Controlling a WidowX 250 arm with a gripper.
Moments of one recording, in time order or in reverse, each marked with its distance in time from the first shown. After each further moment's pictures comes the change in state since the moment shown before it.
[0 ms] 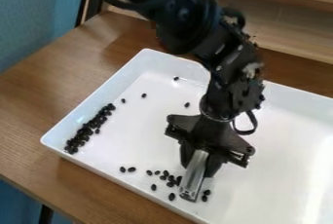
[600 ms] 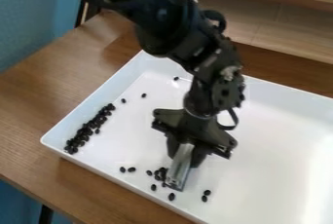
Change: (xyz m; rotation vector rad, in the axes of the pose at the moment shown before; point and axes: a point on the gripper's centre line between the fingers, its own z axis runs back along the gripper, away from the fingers) arm 0.004 0.029 -0.010 0.045 -0.038 0.039
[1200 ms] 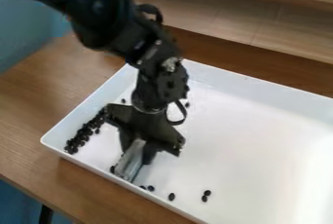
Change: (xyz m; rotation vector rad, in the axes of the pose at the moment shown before) arm -0.023 0.050 -0.007 0.010 0.076 -0.059
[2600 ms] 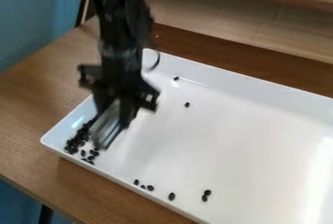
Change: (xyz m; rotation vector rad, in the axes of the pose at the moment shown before) arm 0.022 0.033 0.044 -0.120 -0.008 0.032
